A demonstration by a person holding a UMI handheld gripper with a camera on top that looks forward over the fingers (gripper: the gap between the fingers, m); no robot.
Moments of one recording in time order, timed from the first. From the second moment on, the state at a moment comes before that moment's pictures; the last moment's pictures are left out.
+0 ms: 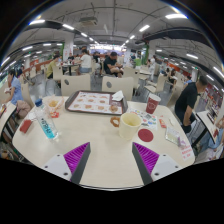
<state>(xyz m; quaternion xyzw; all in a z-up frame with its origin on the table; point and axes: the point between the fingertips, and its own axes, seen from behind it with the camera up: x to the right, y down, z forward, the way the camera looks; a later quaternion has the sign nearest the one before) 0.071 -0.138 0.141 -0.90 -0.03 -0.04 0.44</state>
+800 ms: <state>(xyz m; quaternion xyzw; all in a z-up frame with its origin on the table) -0.207 -0.072 0.103 -0.86 -0.01 0.04 0.51</state>
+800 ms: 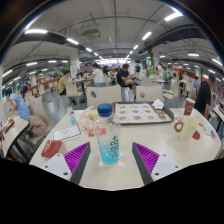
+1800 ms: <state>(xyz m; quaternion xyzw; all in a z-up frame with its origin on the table) -0.159 0.043 0.191 -0.79 0.14 0.24 0.55</state>
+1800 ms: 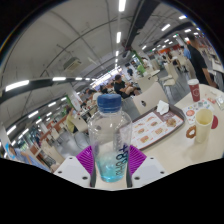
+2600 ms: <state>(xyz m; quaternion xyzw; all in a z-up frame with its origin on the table) 0.030 0.097 0.175 -0.45 0.57 0.64 0.26</state>
